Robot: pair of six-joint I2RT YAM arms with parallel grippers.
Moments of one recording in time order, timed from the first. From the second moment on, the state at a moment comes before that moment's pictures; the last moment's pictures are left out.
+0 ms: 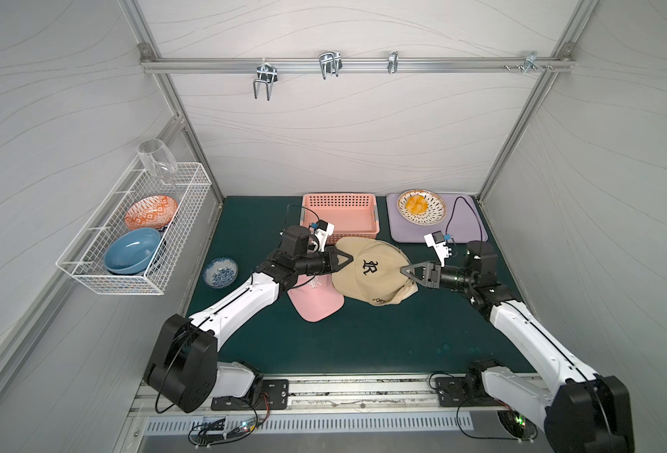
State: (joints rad) left arm -0.41 1.35 0.87 -0.01 0.70 -0.74; right arm 0.20 1.02 0.62 -0.02 -1.10 0.50
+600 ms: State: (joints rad) left arm -0.25 1.28 0.86 0.05 0.85 -0.82; right arm 0.25 1.02 0.69 -0.26 -0.92 0.32
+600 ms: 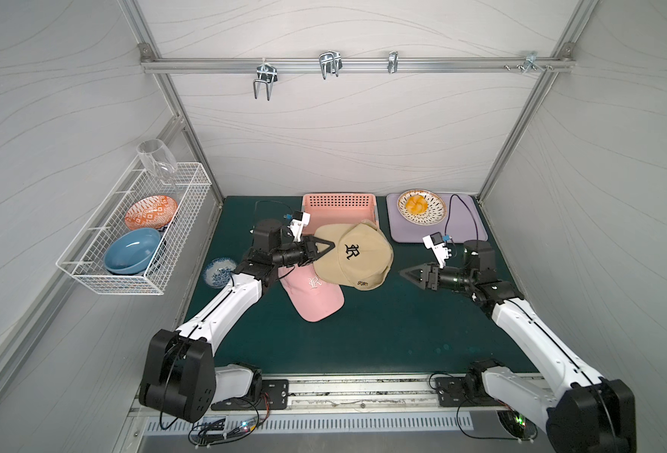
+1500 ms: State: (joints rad) left arm -0.28 1.28 0.84 0.11 0.82 -0.90; right arm 0.46 1.14 0.73 -0.20 -0.55 0.38
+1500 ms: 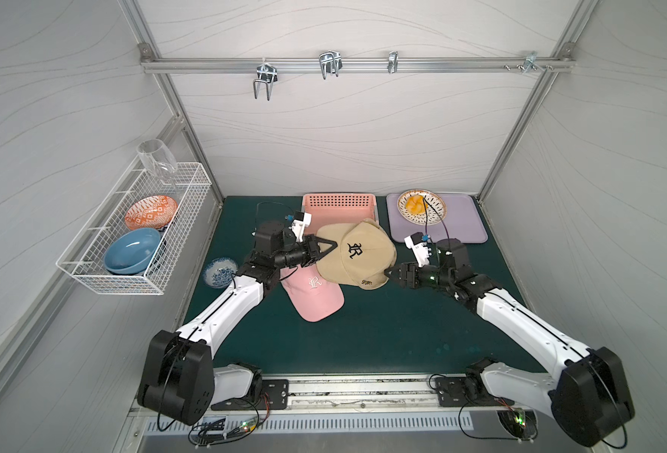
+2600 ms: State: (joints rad) left arm -0.28 1.33 0.77 0.53 0.83 -1.22; right arm 0.34 1.06 0.64 0.16 -0.76 0.59
